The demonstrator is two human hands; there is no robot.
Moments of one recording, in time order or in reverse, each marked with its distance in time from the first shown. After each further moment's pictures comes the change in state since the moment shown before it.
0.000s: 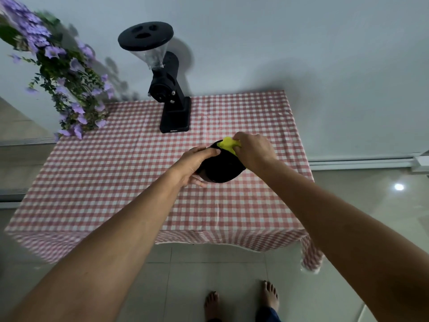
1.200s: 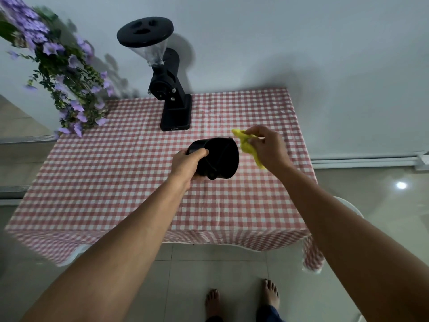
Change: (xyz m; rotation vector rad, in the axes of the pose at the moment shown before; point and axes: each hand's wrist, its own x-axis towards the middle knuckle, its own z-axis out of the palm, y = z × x) left_hand 0.005 -0.015 0.003 -0.261 0.273 0.102; right_hand 0.006 0.038 0.014 0.748 0.164 0.072
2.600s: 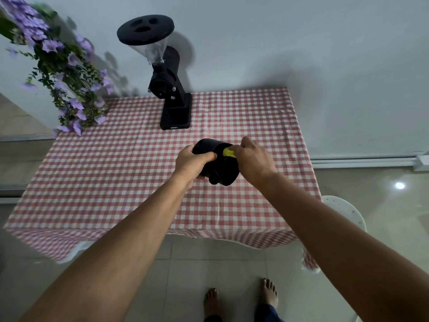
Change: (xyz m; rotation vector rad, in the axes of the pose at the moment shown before) left_hand -0.005 0.001 0.005 0.196 -0.038 0.107; right_hand -0.029 -0.013 0.028 -0.895 -0.234 -0.260
